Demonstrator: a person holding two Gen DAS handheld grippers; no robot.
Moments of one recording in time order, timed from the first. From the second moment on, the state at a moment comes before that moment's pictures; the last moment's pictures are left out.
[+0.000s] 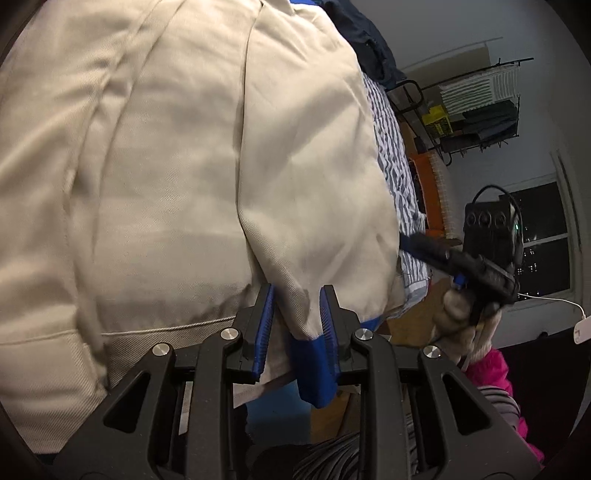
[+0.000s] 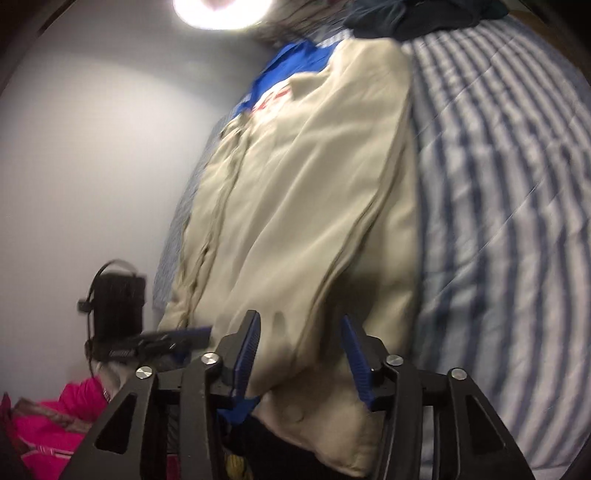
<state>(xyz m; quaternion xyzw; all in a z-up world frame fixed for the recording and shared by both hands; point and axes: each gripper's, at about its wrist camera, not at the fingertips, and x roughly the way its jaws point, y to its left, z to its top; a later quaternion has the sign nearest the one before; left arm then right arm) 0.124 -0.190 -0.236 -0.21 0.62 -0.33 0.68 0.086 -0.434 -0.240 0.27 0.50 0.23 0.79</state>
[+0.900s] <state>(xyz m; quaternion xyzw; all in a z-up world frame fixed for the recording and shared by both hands) 0.115 -0.198 -0.234 -0.21 0.61 -0.34 0.69 0.024 -0.427 -0.219 0.21 0.49 0.23 0.81</state>
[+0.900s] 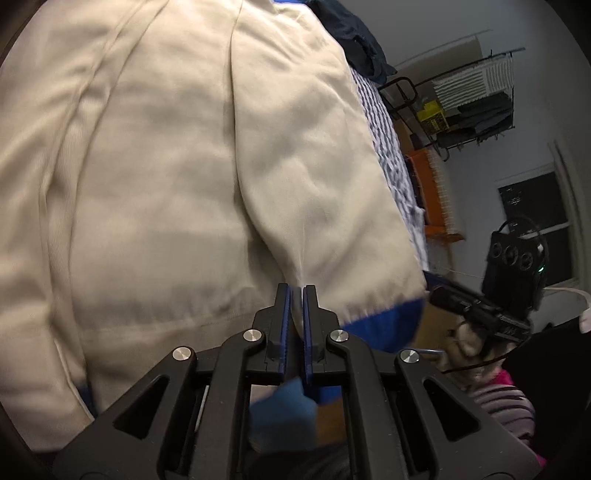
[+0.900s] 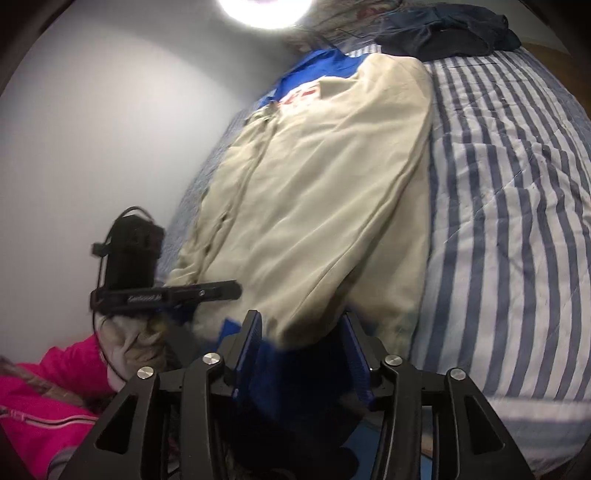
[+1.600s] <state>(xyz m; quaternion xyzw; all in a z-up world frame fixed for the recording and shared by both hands) 0.118 -0.220 -0.245 -0.23 0.60 -0.37 0.68 0.005 -0.468 -0.266 0.34 0.50 0.16 0.78</state>
